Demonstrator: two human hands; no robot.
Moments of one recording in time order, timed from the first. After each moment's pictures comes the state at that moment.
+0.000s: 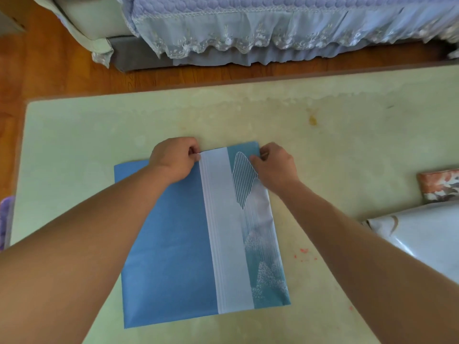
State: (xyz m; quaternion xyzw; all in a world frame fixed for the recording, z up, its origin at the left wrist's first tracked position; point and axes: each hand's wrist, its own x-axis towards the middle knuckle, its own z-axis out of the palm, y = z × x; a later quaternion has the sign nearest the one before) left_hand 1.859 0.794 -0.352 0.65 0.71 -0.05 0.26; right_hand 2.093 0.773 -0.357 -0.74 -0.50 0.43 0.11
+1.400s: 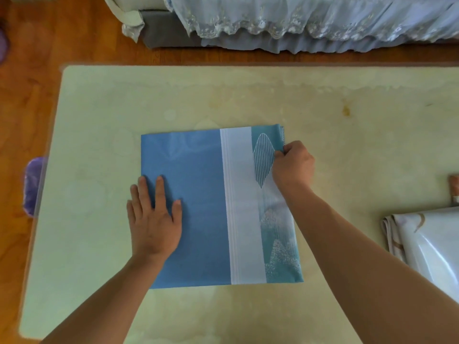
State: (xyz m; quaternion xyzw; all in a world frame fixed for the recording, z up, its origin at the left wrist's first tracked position) left_hand 1.798 0.573 -0.383 0.54 0.83 -0.05 0.14; right_hand 2.059 0.739 -0.360 -0.81 -0.45 0.35 0.12
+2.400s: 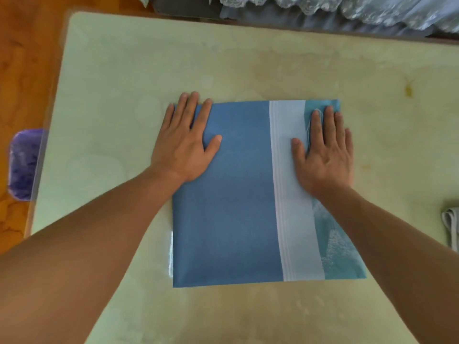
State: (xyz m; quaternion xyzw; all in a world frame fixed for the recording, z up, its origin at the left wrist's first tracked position) left_hand 1.720 0.691 -0.421 0.73 0.68 -0.02 0.08; right_hand 2.022 0.703 -0.417 -0.69 -0.72 0.08 -0.02
